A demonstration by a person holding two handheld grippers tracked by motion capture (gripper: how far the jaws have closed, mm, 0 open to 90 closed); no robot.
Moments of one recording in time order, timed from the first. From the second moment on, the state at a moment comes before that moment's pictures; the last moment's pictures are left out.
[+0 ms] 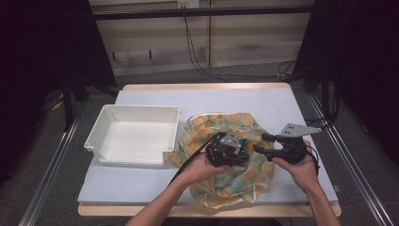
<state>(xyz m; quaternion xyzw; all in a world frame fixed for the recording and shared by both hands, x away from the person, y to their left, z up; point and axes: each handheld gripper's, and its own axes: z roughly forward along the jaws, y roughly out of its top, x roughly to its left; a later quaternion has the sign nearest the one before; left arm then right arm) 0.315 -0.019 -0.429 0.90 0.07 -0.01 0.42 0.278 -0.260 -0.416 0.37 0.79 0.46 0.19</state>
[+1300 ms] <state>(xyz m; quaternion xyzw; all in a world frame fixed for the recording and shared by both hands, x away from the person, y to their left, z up) 0.297 0.031 -0.375 0.84 0.05 -0.02 0.54 0.361 -0.282 -0.424 0.45 0.74 0.48 0.16</state>
